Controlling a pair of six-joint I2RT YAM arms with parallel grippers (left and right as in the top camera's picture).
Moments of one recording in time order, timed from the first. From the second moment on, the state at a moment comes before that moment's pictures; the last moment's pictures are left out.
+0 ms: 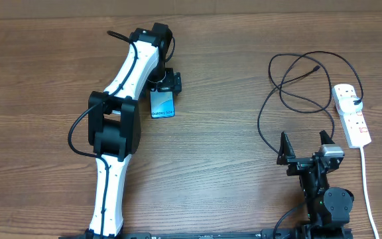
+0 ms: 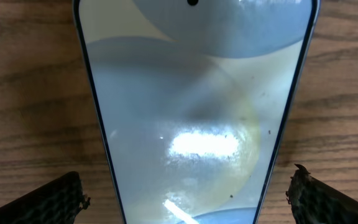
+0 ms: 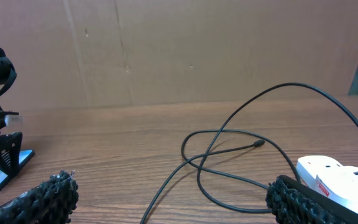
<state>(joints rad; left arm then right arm) -0.26 2.49 2.18 -1.31 0.01 -0.35 0.00 0.01 0.02 -0.03 -0.04 0.07</state>
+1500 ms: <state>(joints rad) -0.26 2.49 2.14 -1.24 0.01 -0.34 0.00 0.01 0.02 -0.03 -0.09 0.13</state>
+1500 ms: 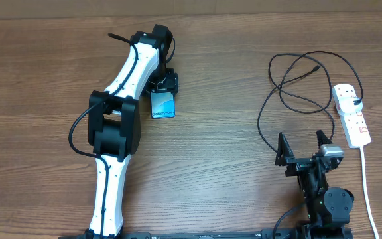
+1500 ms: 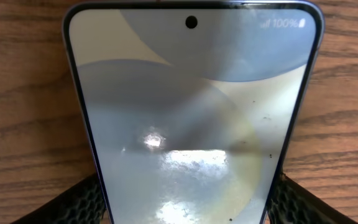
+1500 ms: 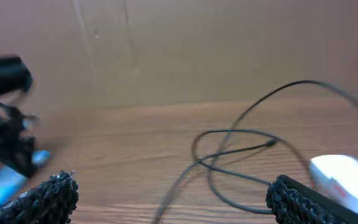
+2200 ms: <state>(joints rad) -0.22 2.41 2.13 -1.24 0.22 -0.23 0.00 0.07 0.38 -0.31 -0.34 0.30</state>
